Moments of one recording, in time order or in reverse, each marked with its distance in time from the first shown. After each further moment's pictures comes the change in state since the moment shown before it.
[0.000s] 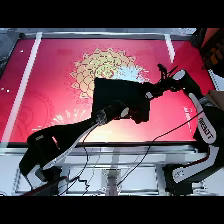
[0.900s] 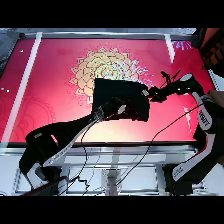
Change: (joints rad) left arm 0.052 -0.002 0.000 0.052 -0.014 0.000; right arm -0.143 -0.182 0.095 0.167 0.254 -0.183
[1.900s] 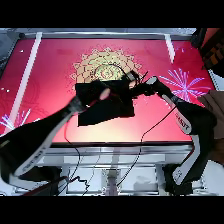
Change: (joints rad) left arm 0.166 0.248 0.000 0.207 -0.291 -0.019; right arm 0.336 -0.027 0.011 0.178 -0.358 0.023
